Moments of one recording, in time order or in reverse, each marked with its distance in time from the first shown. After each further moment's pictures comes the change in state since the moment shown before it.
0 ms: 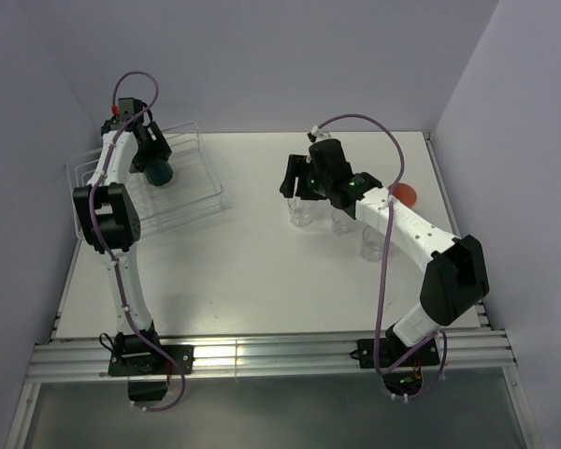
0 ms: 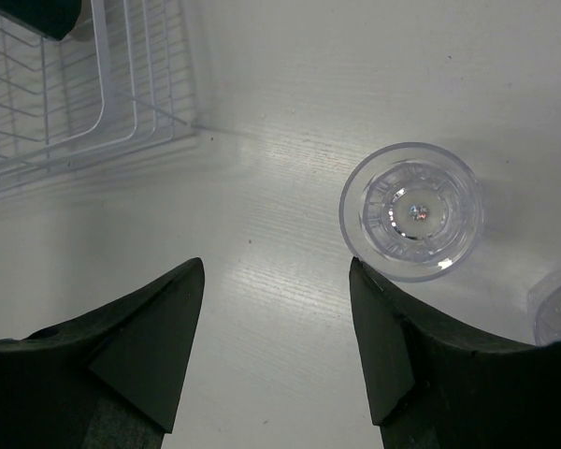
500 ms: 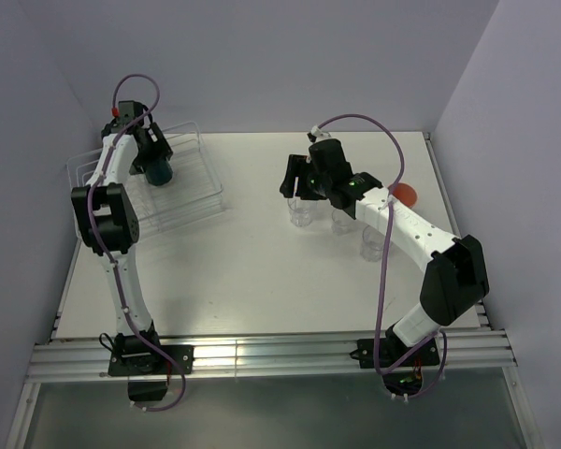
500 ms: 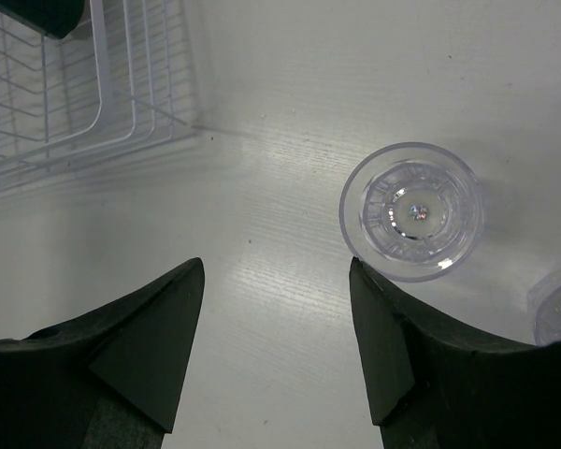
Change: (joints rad) left arm 0.000 -0.034 -0.086 0.079 0.010 -0.010; right arm 0.000 0.000 0.000 -0.001 0.000 0.000
